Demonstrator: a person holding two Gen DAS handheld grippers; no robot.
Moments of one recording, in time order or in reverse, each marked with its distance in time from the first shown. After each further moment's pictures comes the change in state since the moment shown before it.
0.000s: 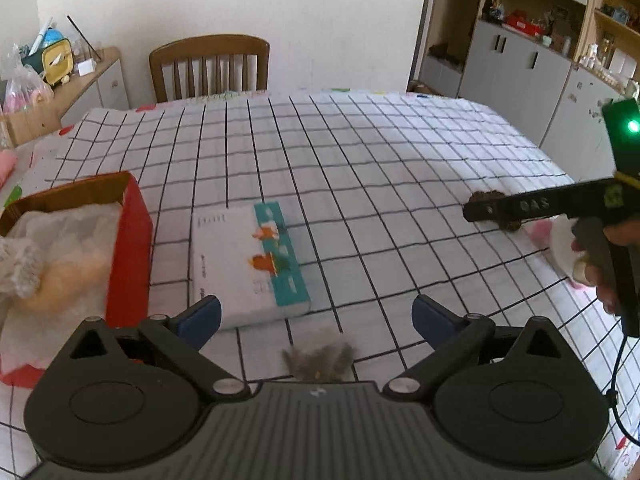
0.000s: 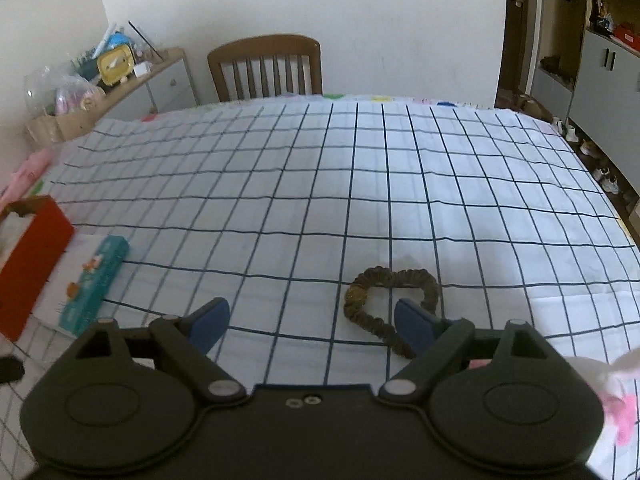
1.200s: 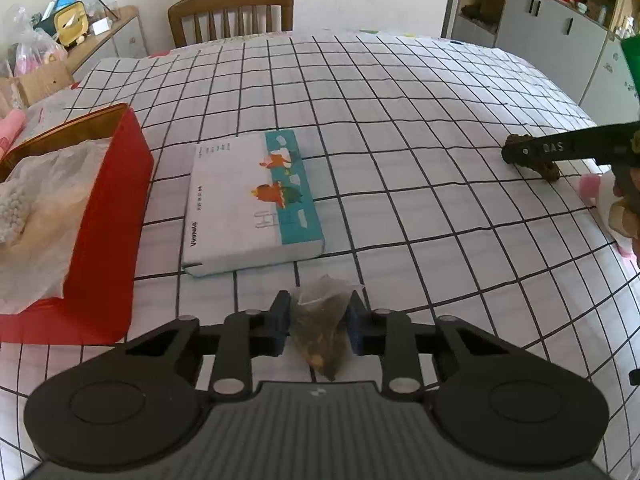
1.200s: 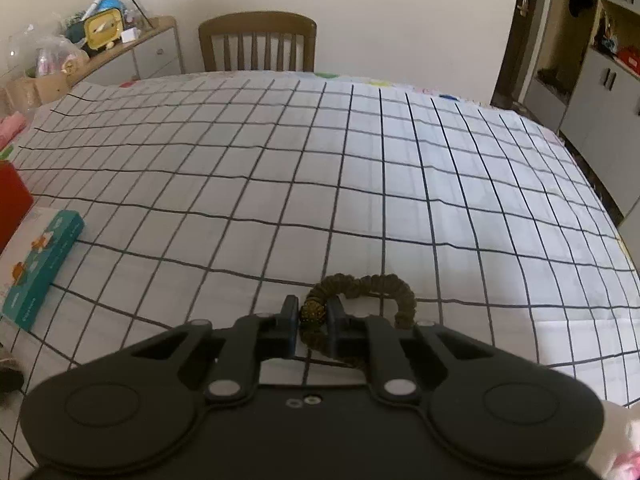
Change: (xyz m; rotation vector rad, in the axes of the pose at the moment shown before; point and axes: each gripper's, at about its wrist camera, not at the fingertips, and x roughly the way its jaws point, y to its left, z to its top) left arm 0.036 -0.006 -0.022 -0.022 0.128 0.099; right arm 0.033 0.003 0.003 -0.085 0.026 -0.074
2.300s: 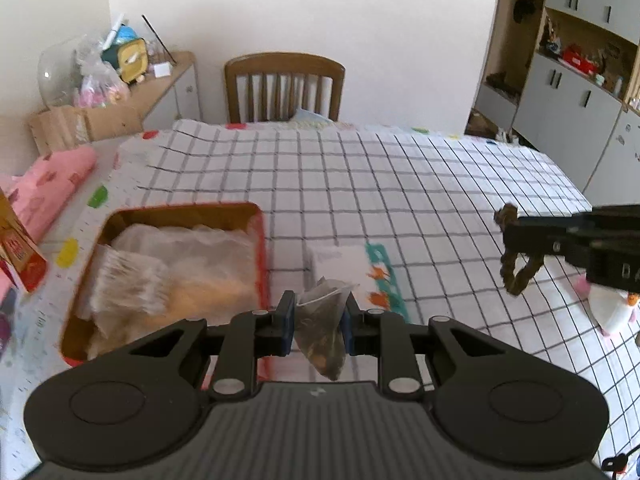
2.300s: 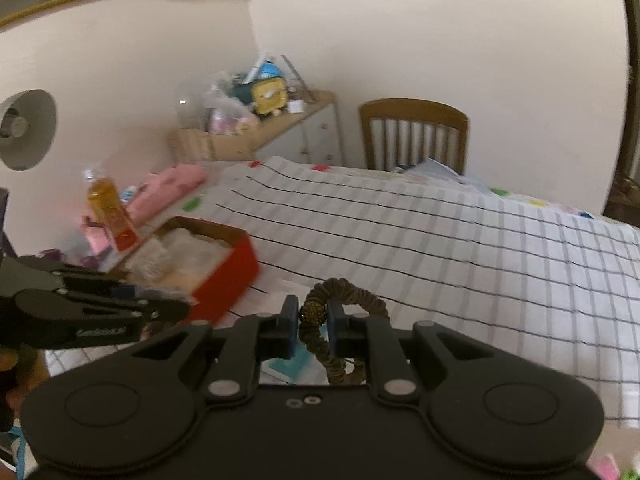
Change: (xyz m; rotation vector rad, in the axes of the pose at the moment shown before) left arm -0.094 0.089 0.040 -0.097 -0.172 0.033; right arm -0.122 0.116 0.034 -0.136 -0.195 0.391
